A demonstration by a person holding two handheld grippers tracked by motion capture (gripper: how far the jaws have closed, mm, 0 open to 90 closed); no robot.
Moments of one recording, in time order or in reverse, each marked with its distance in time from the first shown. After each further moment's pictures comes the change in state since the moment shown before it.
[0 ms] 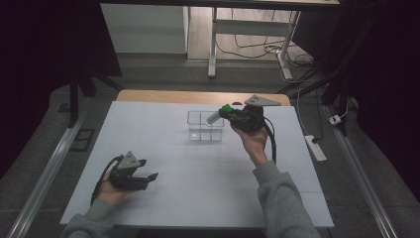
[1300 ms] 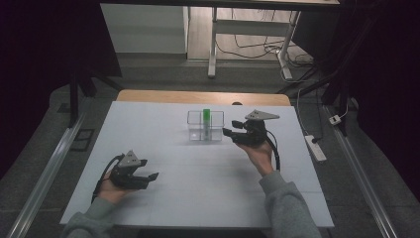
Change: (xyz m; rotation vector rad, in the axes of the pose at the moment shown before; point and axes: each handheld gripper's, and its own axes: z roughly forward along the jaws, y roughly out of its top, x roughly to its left) left arm 0.004 0.000 0.005 0.012 -0.028 -0.003; right arm -0.008 -0.050 -0.012 0.152 -0.059 -0.009
